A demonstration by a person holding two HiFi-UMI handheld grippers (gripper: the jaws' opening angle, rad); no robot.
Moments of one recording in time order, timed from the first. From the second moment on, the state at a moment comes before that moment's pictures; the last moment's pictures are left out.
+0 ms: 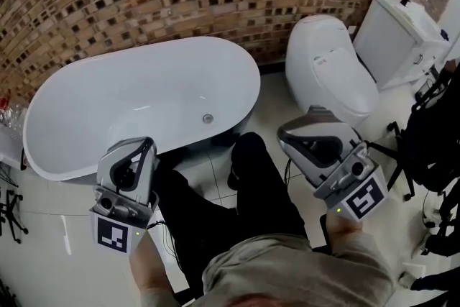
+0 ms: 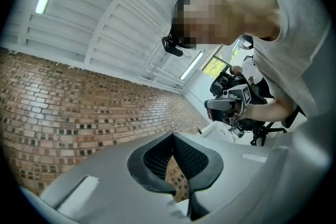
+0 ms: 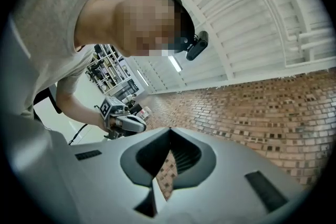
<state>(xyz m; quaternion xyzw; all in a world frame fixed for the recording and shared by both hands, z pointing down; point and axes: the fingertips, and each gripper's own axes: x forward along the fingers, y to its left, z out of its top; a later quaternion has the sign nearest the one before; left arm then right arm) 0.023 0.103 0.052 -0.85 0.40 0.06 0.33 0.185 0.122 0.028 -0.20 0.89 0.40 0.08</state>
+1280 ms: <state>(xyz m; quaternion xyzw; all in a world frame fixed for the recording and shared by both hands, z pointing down) 0.052 0.133 0.036 -0.87 0.35 0.07 0.34 0.173 0.134 0.032 -0.17 0.89 0.41 0.09</state>
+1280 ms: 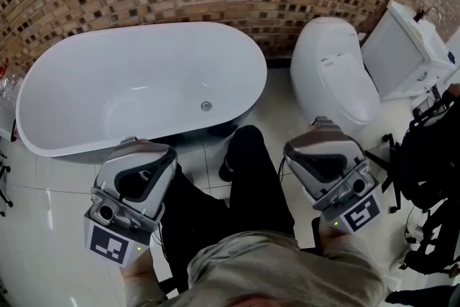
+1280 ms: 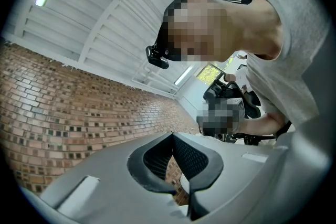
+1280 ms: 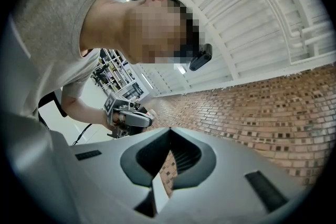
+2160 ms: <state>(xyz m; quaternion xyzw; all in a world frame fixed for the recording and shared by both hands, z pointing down) 0.050 0.131 0.041 -0.87 0.35 0.06 0.34 0.166 0.132 0.046 -0.16 0.89 0.43 0.07</state>
